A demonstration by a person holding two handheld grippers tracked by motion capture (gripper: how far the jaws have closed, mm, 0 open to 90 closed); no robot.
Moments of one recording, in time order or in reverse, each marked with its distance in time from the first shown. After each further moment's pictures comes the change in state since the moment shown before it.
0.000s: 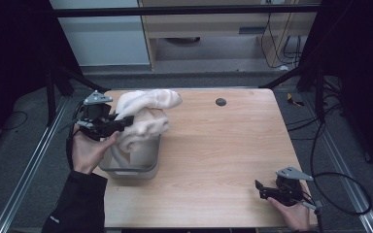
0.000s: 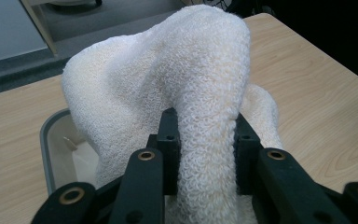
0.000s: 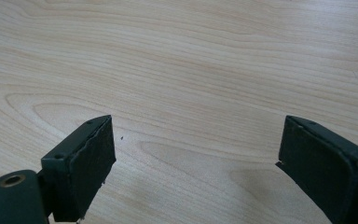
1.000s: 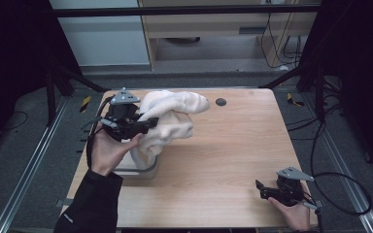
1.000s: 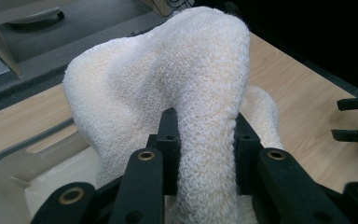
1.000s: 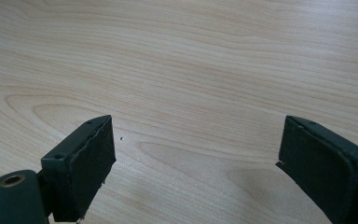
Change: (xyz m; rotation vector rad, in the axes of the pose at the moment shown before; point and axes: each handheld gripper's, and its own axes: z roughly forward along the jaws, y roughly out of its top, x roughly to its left) left arm -0.059 0.025 0.008 0.003 -0.105 0.116; right arm -0.002 0.000 -0.001 -0.011 -0.007 -0.012
